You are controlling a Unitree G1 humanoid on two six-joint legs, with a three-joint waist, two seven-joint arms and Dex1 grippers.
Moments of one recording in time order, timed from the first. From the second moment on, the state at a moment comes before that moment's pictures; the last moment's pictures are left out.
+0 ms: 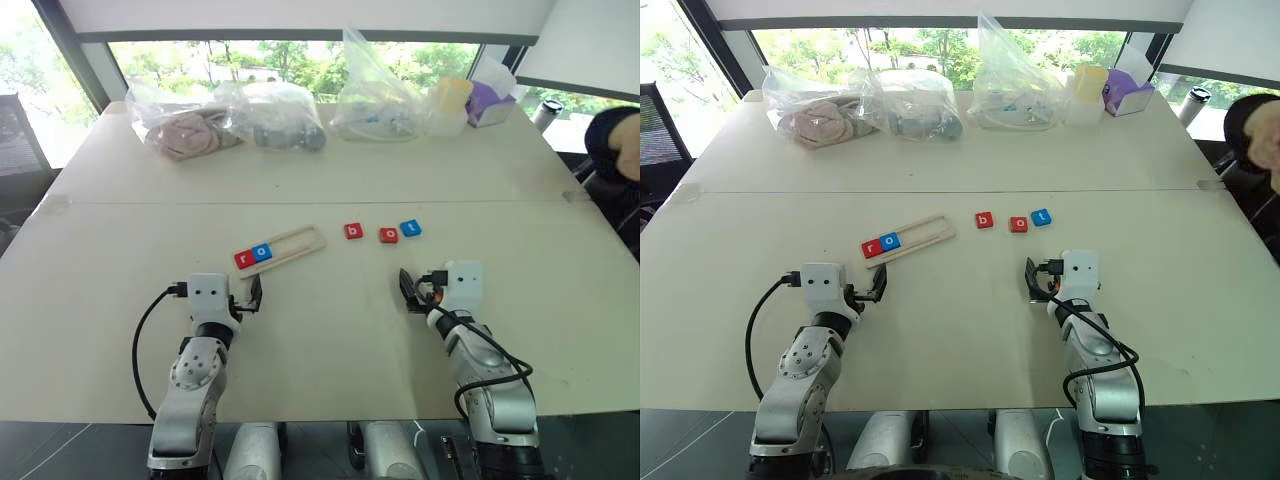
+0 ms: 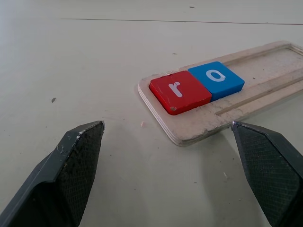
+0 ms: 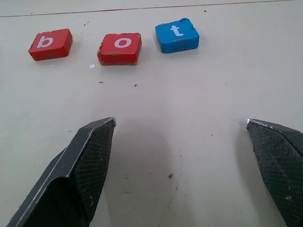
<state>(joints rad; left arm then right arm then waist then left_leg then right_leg) 0.10 0.06 0.02 -0.37 -0.07 0.36 -0.04 0.00 -0.12 -0.09 -0.30 0.14 0.47 0.08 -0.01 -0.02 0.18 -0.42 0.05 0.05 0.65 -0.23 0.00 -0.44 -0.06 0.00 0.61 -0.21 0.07</state>
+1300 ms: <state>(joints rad) 0.05 0.48 0.16 -0.41 -0.32 0.36 -0.50 -0.02 -0.52 -0.03 -0.41 0.30 0.49 0.58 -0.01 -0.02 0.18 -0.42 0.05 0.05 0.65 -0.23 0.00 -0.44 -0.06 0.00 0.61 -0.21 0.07</state>
